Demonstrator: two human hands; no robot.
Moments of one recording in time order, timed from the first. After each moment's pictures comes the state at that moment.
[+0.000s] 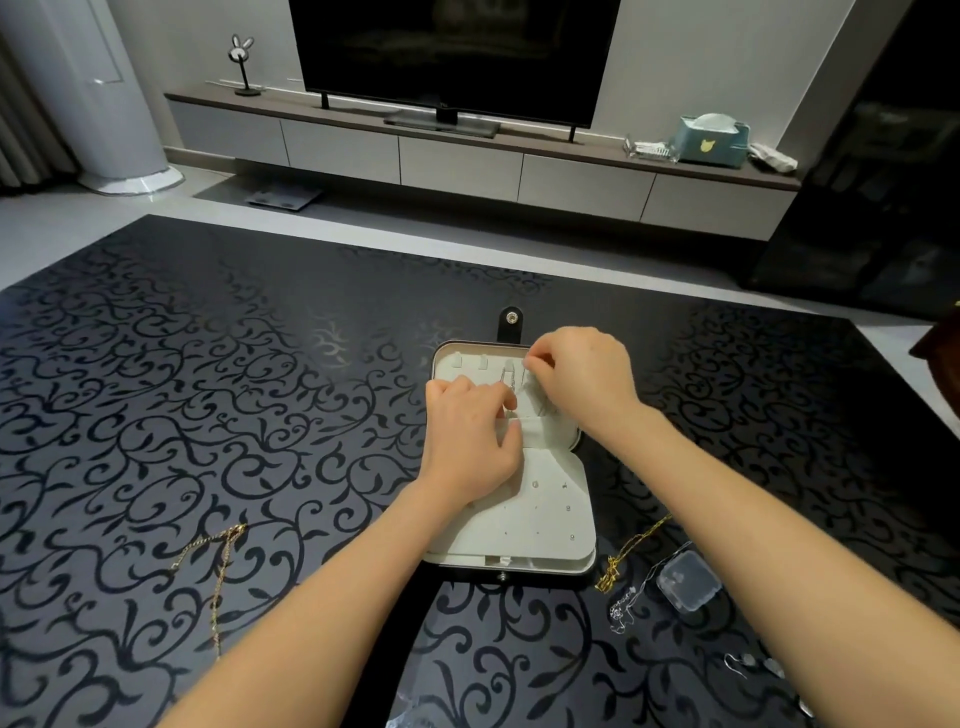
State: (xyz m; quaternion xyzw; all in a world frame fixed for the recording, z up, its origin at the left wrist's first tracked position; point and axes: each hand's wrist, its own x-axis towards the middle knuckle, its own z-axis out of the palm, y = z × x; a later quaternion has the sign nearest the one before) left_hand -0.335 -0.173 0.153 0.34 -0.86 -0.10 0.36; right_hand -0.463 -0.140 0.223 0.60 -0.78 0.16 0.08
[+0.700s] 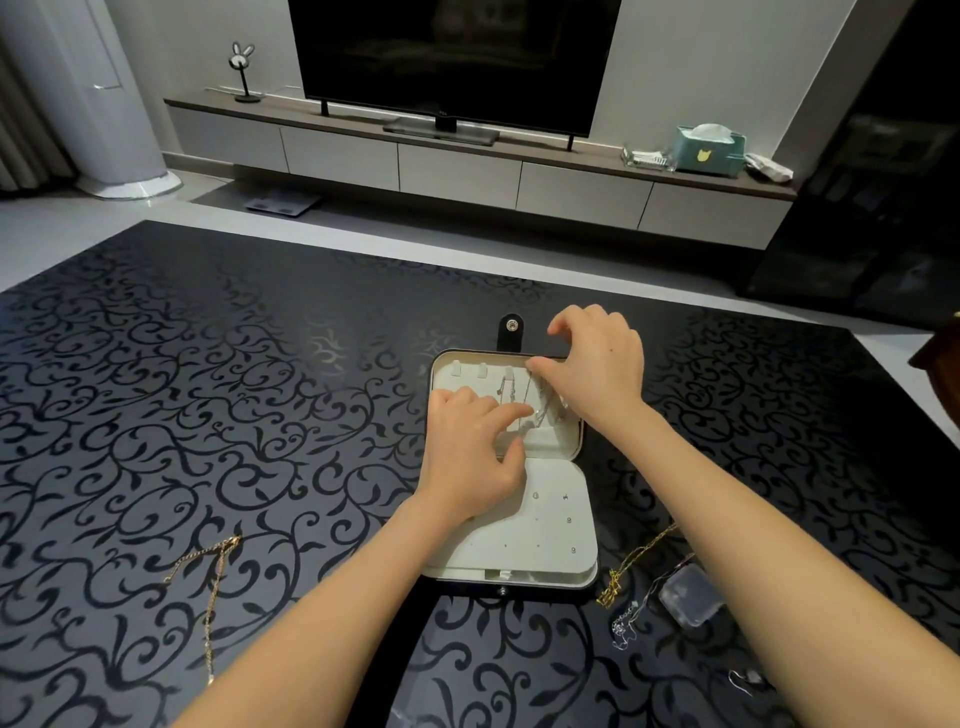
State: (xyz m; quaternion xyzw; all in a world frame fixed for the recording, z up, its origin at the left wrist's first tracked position) left_hand -0.334 -0.173 0.148 0.29 -0.87 -0.08 0.40; right_hand -0.481 -0.151 0.221 0.54 -0.80 0.22 0.12
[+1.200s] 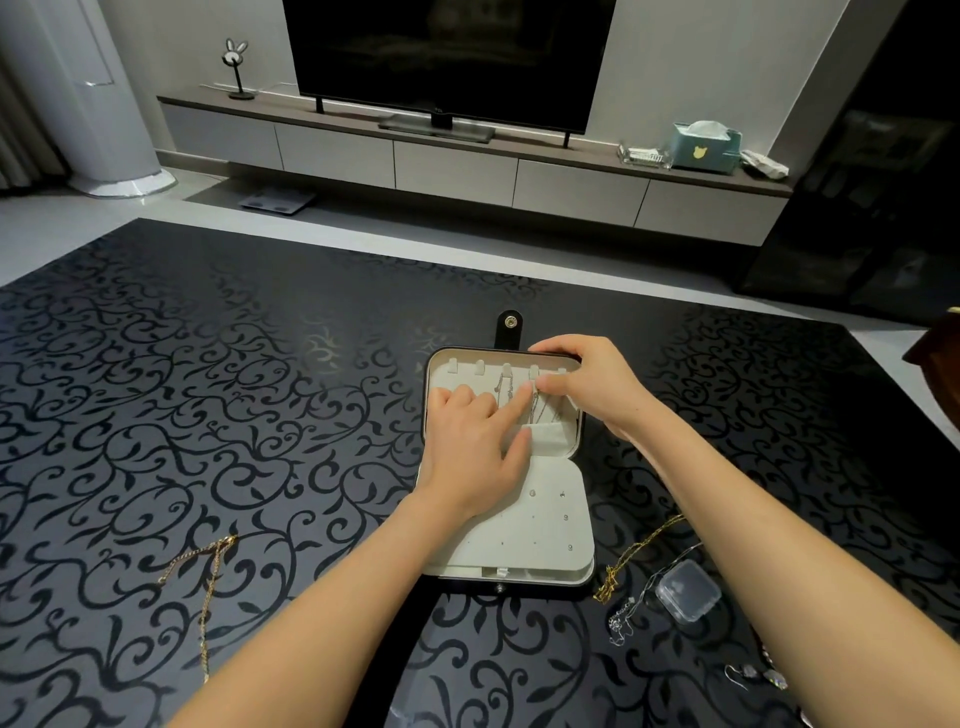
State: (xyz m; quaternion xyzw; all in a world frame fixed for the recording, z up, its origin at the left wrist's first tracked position) left_hand -0.338 -0.170 0.148 0.30 -0.89 0.00 0.33; right_hand -0.489 -0.139 0.217 0.51 -0.73 0.39 -0.24
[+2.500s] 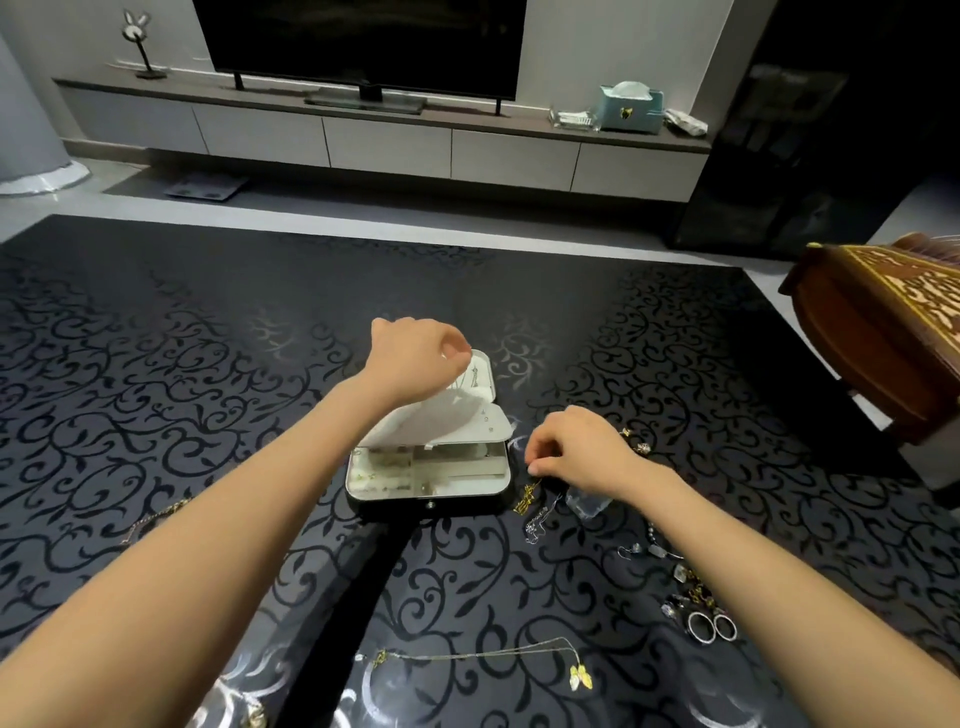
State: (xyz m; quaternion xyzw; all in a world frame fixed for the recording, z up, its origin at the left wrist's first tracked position) left_hand -0.351 -0.165 0.226 0.36 -0.91 -0.14 0.13; right_hand -0.498 -0.009 0.181 0.61 -0.77 0.07 -0.15
